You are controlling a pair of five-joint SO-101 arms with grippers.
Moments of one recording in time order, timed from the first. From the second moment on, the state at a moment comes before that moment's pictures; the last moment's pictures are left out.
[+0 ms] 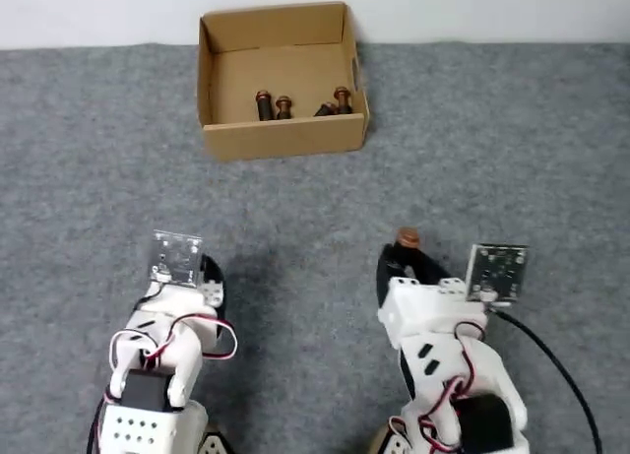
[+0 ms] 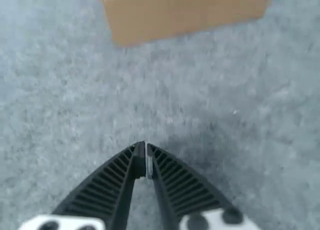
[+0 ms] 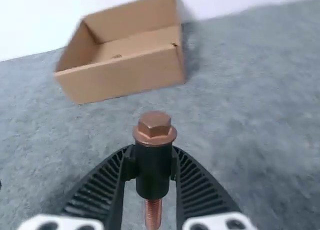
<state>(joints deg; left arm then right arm) 3.3 -90.5 95.3 45.9 5.3 -14.1 -103.0 74.3 61.9 -18.9</state>
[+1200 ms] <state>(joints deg) 3.3 -93.8 97.1 54.4 4.8 -8.4 -69.8 30.7 80.5 -25.5</state>
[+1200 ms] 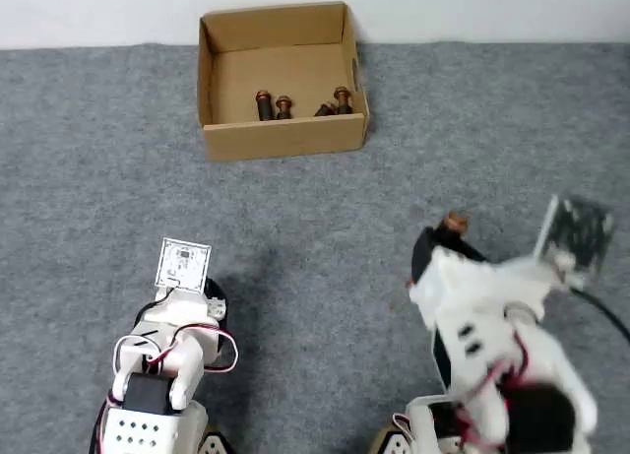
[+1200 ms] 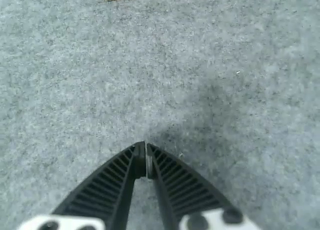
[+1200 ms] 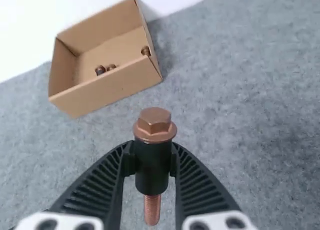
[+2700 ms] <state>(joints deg) 3.3 -93.9 97.1 54.4 4.8 -16.1 40.4 -2.9 -14.2 -6.1</state>
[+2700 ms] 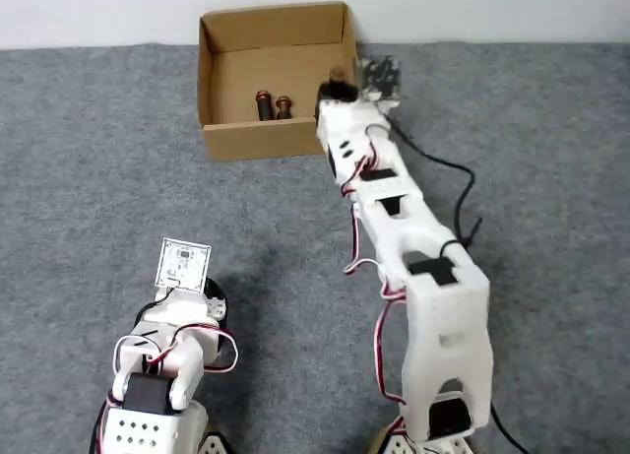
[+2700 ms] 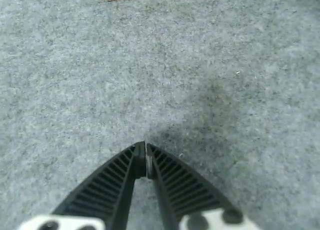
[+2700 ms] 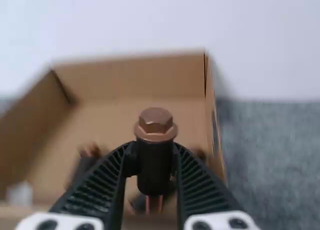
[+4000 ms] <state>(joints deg) 3.3 -93.9 97.1 54.4 4.8 -16.2 2.5 -6.2 76.1 -15.3</state>
